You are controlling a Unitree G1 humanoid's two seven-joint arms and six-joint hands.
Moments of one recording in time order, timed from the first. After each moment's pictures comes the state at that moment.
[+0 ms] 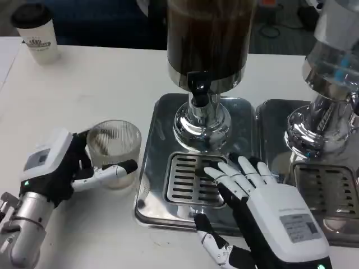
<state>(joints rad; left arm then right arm) -0.48 0.50 -0.32 1.25 0.60 -0.76 0.54 0.51 -0.23 0.41 -0.52 -1.05 -0.05 -0.11</state>
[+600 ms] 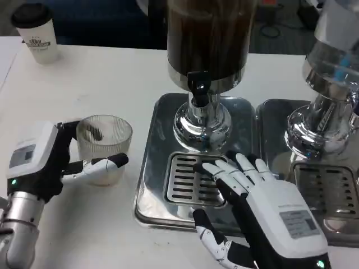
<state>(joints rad) -0.47 0.53 -0.33 1.24 0.64 -0.76 0.72 0.49 -0.23 0.41 -0.52 -1.02 -0.05 -0.11</state>
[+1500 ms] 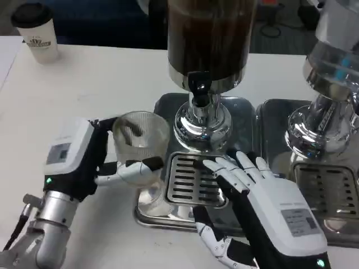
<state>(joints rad) -0.47 0.45 -0.40 1.17 0.68 -0.83 0.77 0.50 -0.21 0.41 -0.52 -1.00 -0.05 -0.11</state>
